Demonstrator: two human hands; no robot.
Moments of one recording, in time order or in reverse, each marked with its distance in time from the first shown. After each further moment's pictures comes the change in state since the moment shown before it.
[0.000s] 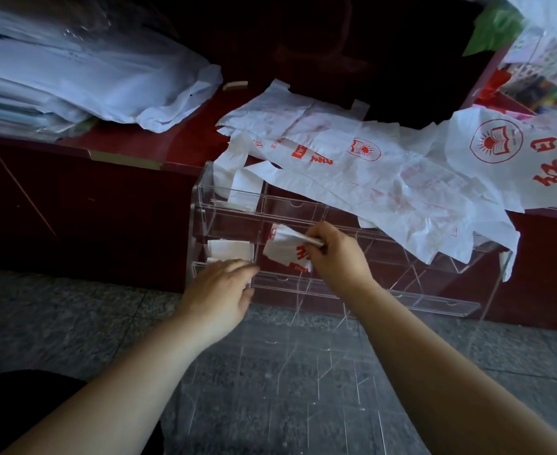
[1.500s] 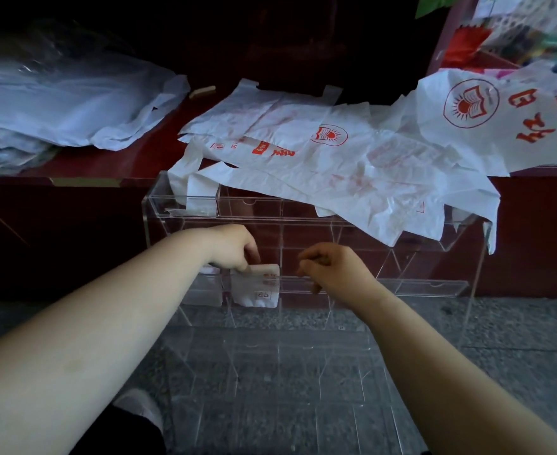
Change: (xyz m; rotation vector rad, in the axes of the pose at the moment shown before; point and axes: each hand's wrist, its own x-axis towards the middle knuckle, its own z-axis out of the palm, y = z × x) left_hand 0.098 0.034 -0.017 0.114 -0.615 -0.095; right_hand -0.023 0.050 -0.020 0.473 -0.164 0.239
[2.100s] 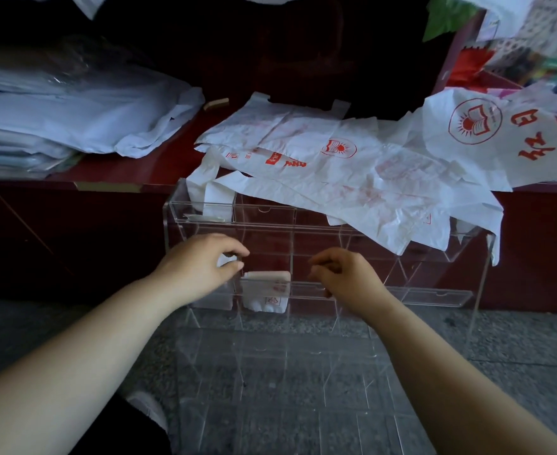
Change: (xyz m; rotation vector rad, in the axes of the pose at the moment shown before) left_hand -0.061 -0.025 0.023 -0.204 0.570 0.058; right_hand -0.006 -0.005 0.000 -0.127 0.027 -0.057
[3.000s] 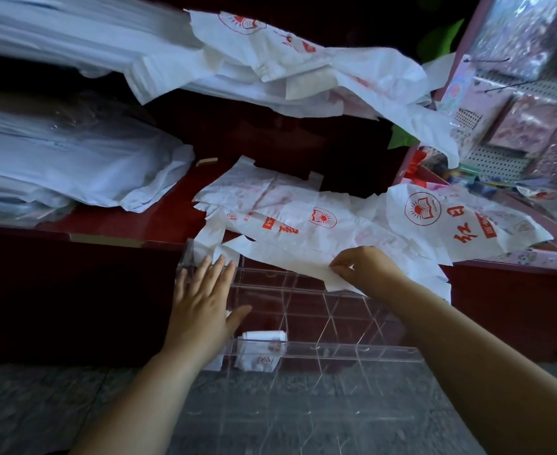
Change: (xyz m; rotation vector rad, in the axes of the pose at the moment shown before) left_hand 0.013 -0.028 0.012 0.291 0.263 0.062; right_hand 0.030 -0.086 -0.063 -0.760 0.122 0.014
